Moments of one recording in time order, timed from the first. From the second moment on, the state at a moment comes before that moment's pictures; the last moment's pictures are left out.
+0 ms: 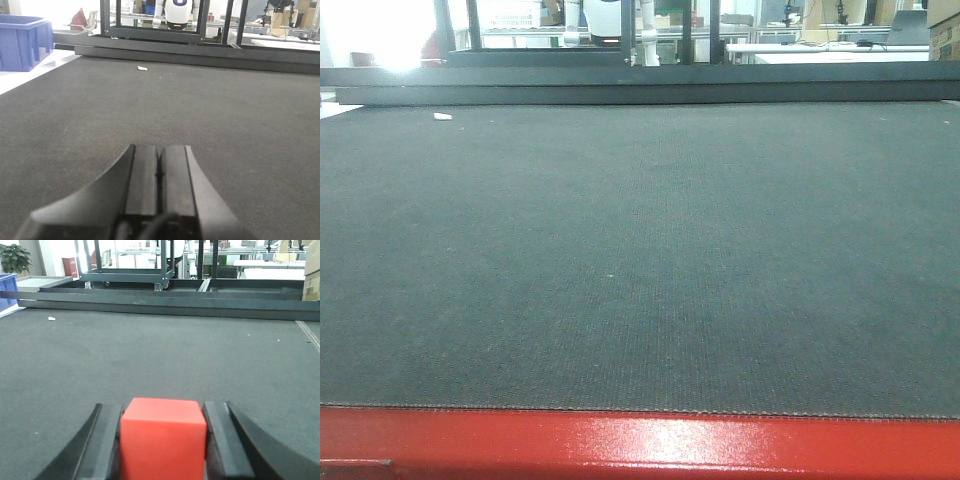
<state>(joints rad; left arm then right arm) -0.04 -0.01 0.03 0.00 0.01 -0.04 0.24 -0.02 -0.53 -0.12 0.66 0.18</state>
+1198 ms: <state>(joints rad) -0.04 -0.01 0.03 0.00 0.01 -0.04 0.24 -0.02 -0.53 -0.12 0.66 0.18</state>
